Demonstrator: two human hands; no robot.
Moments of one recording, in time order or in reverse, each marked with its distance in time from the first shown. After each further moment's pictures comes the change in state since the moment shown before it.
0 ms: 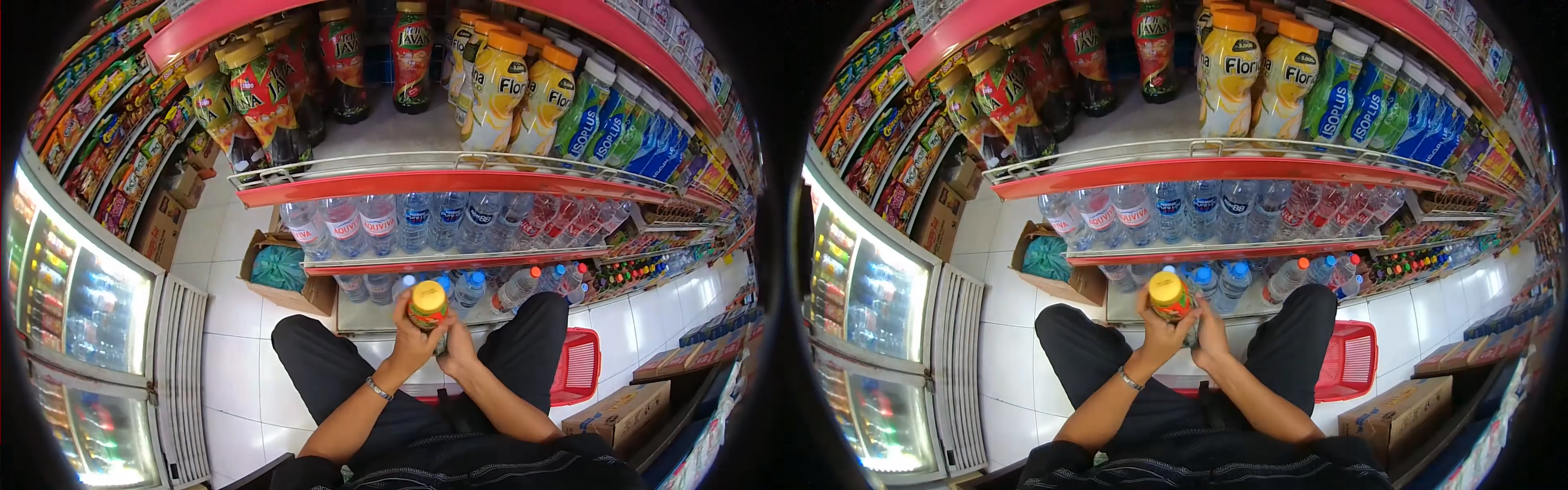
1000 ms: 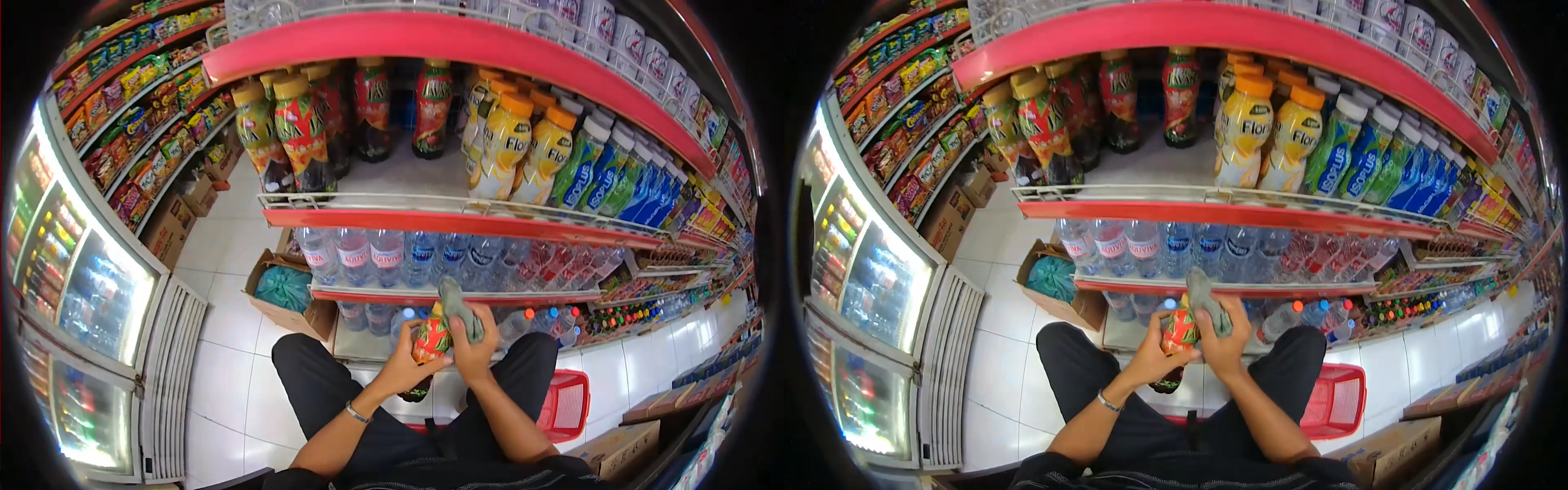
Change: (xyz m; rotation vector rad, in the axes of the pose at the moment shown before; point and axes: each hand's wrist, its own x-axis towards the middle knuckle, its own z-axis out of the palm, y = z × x) left_hand 0.038 0.068 -0.022 -0.309 -0.299 -0.538; right_hand -0.020 -0.075 0.047 -0.895 -0.102 -1.421
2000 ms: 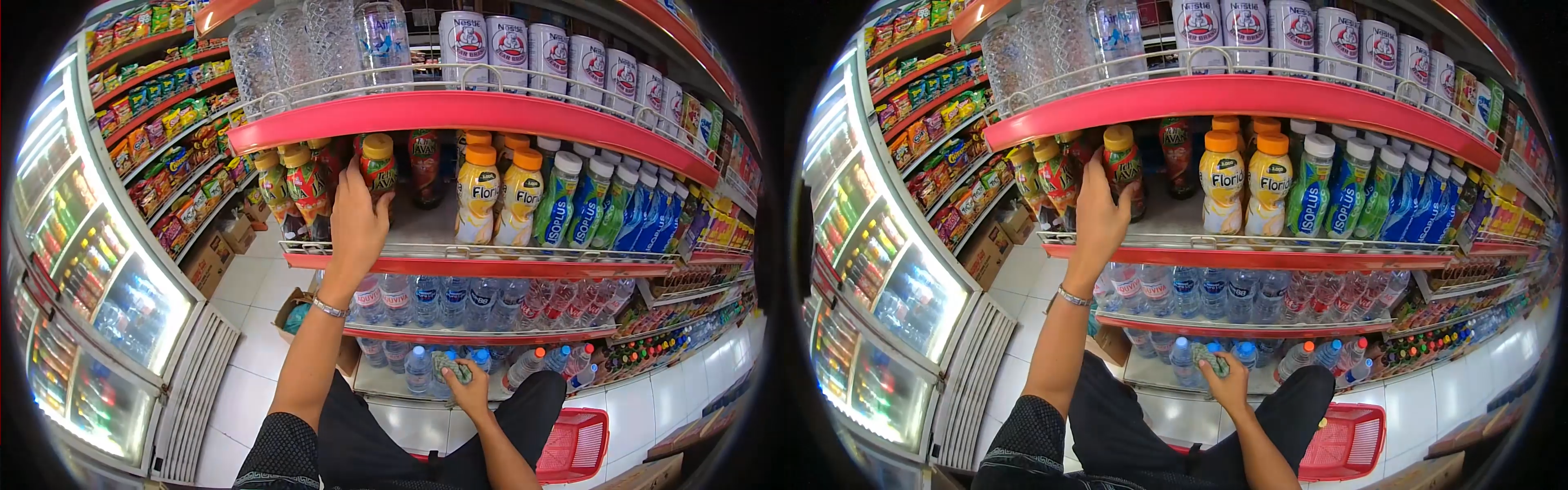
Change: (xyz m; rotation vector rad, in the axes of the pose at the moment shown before) left_hand 0.160 0.228 -0.042 1.219 0.706 0.884; right_hand -0.045 0.066 -0.022 -0.015 -0.233 0.350
